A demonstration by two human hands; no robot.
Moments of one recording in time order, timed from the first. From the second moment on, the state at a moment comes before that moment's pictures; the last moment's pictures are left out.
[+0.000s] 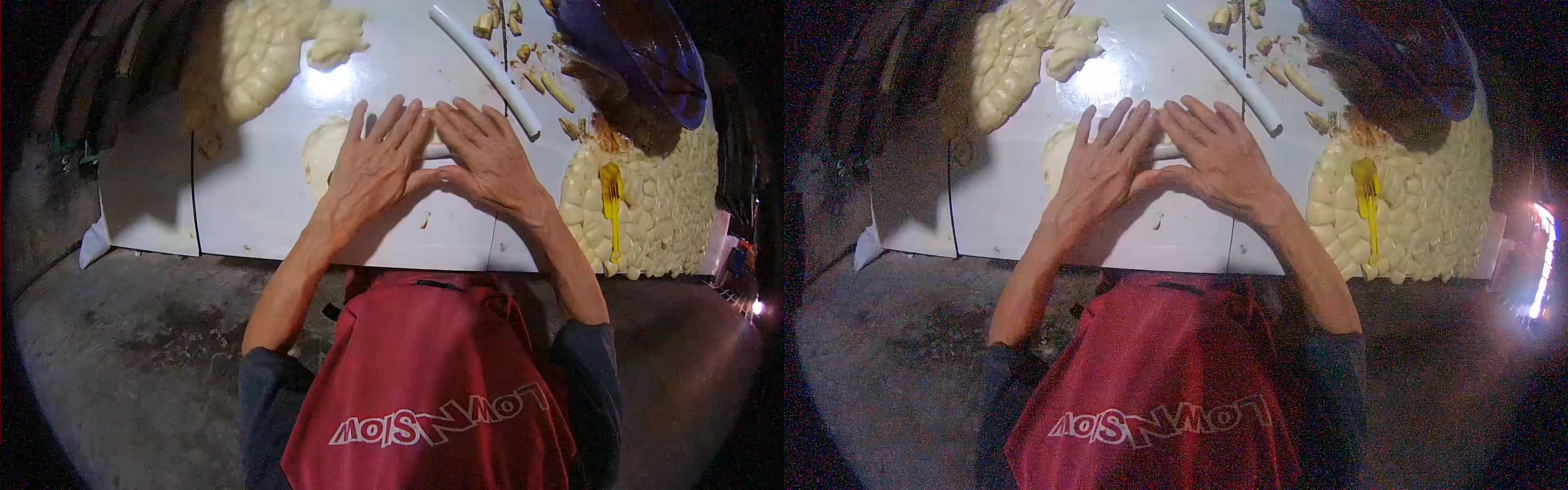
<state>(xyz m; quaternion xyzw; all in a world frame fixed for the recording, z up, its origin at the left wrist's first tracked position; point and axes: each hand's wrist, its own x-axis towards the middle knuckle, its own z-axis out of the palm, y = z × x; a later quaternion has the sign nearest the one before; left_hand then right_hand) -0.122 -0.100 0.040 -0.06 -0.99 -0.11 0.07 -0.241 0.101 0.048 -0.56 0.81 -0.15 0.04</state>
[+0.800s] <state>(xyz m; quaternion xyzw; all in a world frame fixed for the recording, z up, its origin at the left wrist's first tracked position) -0.121 -0.112 0.043 -0.04 -0.96 -0.22 0.17 -0.259 0.104 0.037 -0.55 0.81 -0.21 -0.02</state>
